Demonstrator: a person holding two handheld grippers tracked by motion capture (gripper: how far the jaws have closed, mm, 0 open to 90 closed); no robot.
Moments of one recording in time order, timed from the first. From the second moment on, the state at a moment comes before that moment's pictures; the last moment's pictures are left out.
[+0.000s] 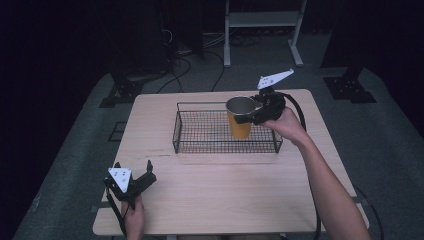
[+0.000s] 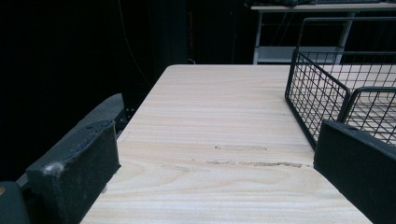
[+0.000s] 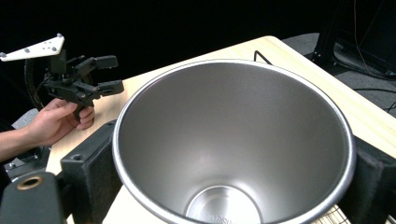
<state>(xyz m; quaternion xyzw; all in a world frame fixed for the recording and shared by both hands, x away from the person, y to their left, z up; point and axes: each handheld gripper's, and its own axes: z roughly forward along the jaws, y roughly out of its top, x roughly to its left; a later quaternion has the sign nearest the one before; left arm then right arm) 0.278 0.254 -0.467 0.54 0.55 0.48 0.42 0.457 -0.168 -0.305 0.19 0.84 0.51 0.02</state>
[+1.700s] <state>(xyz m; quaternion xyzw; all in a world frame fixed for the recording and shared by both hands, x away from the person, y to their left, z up) 0.278 0.255 -0.467 0.54 0.55 0.48 0.43 0.516 -0.138 -0.352 0.21 0.84 0.50 0.00</state>
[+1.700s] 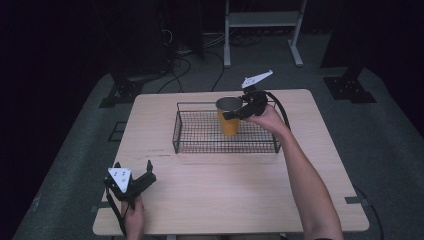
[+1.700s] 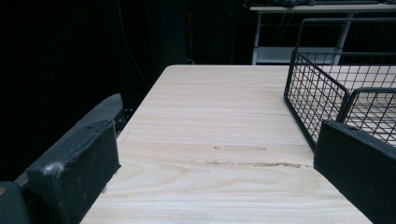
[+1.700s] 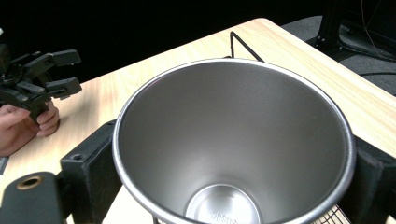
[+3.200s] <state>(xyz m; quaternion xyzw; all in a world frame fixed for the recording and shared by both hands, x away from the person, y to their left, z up) 0.278 0.255 -0.467 0.54 0.55 0.48 0.43 0.529 -0.132 -0.394 0.23 0.84 0.49 -0.01</state>
